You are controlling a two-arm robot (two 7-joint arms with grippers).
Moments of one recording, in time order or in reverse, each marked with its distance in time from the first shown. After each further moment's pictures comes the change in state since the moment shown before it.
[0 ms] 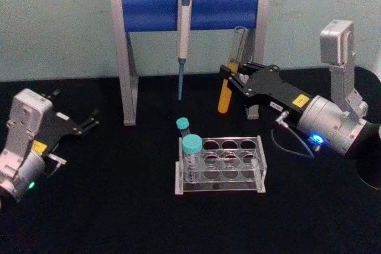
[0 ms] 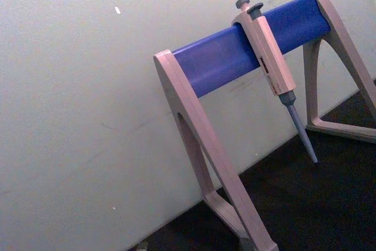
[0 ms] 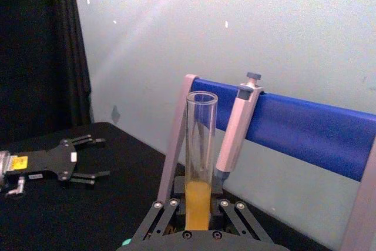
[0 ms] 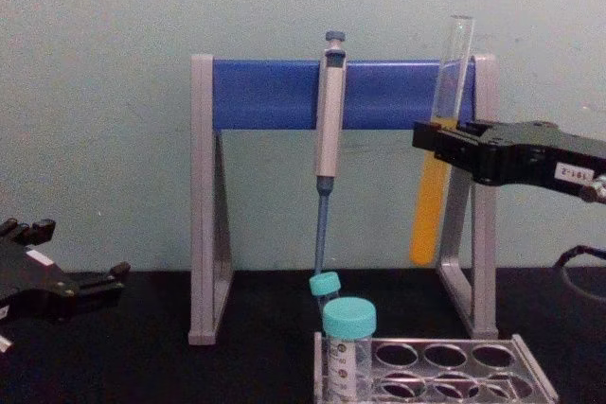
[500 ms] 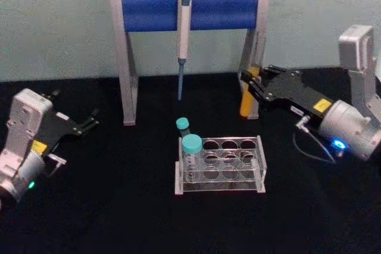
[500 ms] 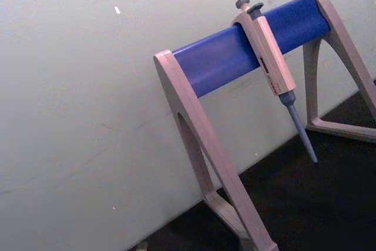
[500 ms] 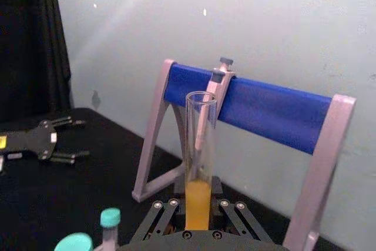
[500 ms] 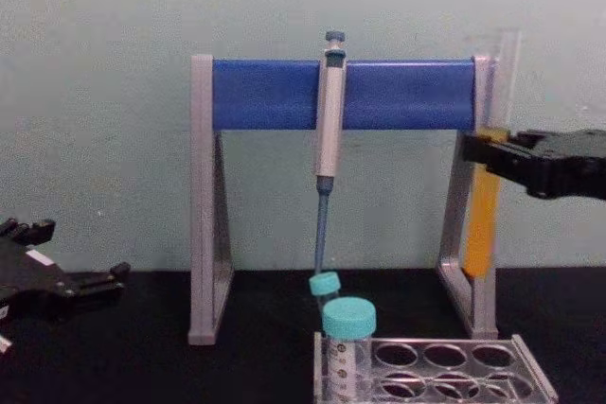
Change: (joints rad) left arm 0.000 0.000 0.000 0.000 0.000 0.000 0.000; right arm -0.065 0.061 0.052 -0.062 -0.023 0.022 -0.035
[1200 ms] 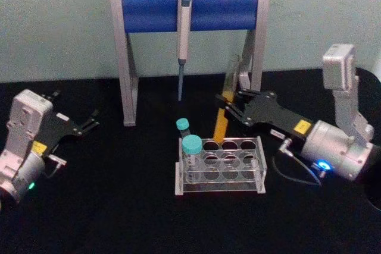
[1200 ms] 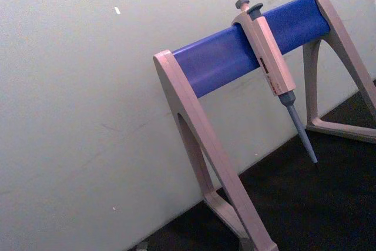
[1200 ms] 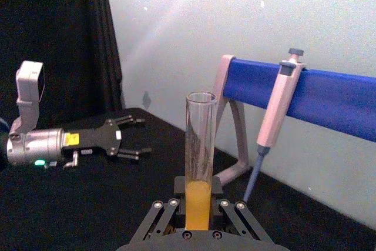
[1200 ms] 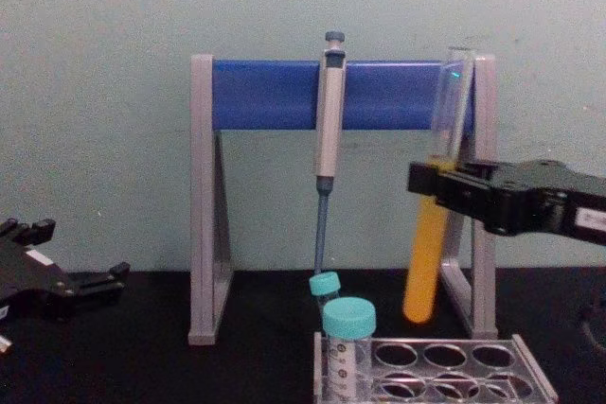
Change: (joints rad) left arm 0.000 0.000 0.000 0.000 0.000 0.000 0.000; right arm -0.036 0.003 -0.058 -0.053 0.064 0.020 0.072
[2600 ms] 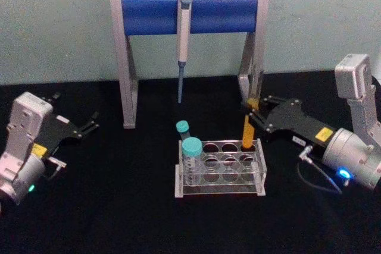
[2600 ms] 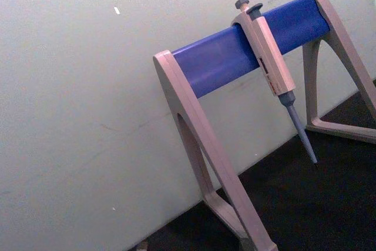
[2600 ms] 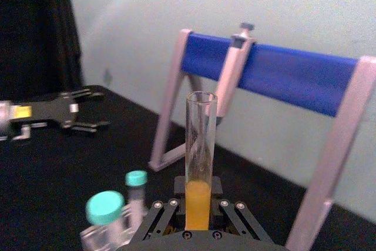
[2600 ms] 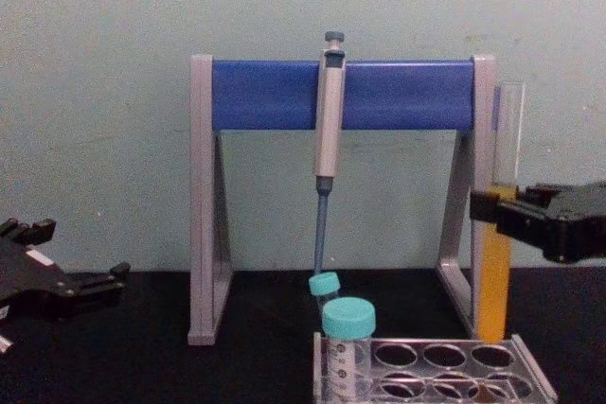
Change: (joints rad) left arm 0.000 0.000 0.000 0.000 0.000 0.000 0.000; right arm -0.066 0.028 0.073 -0.030 -0.084 0.034 -0.069
